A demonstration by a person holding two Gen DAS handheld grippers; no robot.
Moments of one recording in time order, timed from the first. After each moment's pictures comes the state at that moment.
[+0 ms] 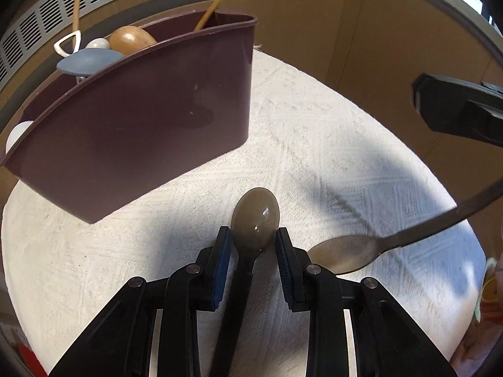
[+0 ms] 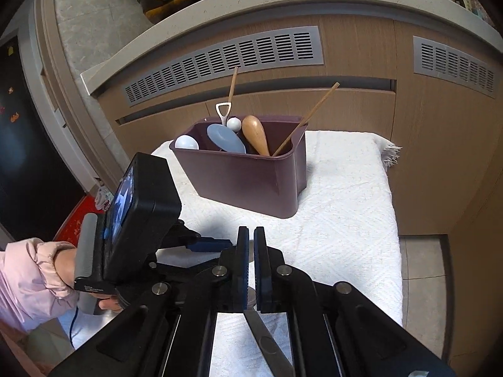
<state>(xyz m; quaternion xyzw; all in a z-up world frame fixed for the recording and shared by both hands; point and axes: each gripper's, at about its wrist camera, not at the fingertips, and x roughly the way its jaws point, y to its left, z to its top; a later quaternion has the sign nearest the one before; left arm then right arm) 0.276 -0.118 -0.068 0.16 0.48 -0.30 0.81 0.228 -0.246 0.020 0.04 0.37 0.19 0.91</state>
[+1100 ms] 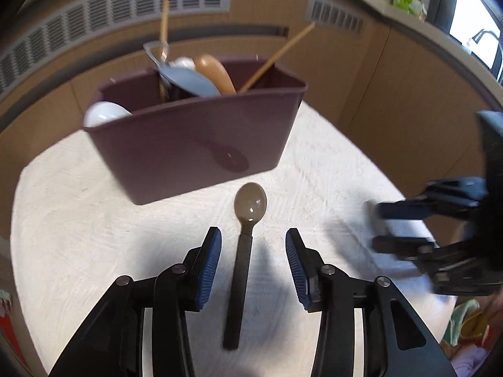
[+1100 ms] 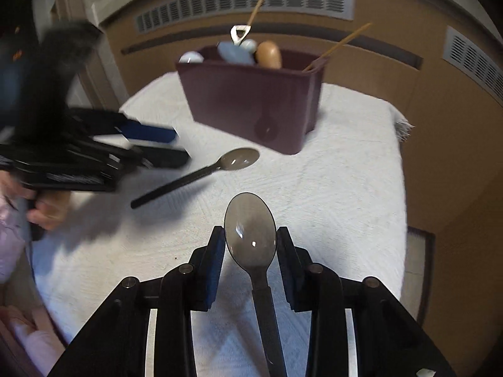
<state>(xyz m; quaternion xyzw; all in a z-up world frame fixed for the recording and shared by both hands) 0.276 -0.068 -0.033 0.08 0.46 -0.28 0.84 0.218 -0.241 -0.023 -0.06 0.44 0.20 0.87</state>
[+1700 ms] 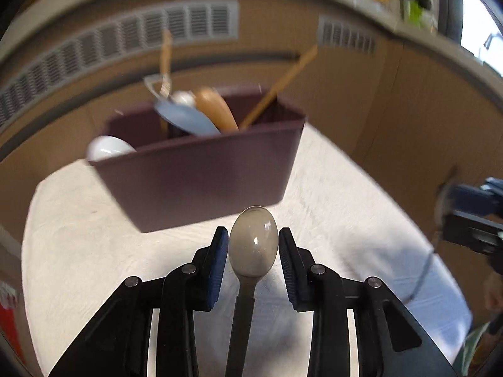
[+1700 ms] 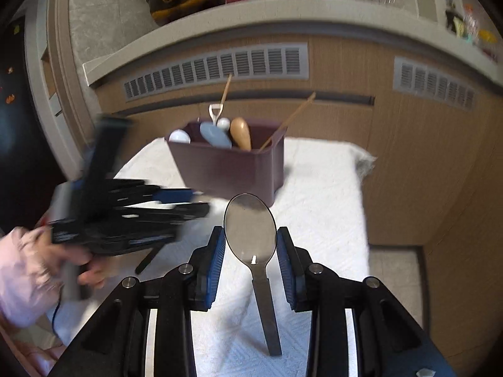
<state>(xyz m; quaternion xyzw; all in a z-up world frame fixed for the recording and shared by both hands) 0.243 -0.070 -0.009 0.05 0.38 -0.23 0.90 0.189 -0.258 0.030 -0.02 0.33 0.15 0.93</state>
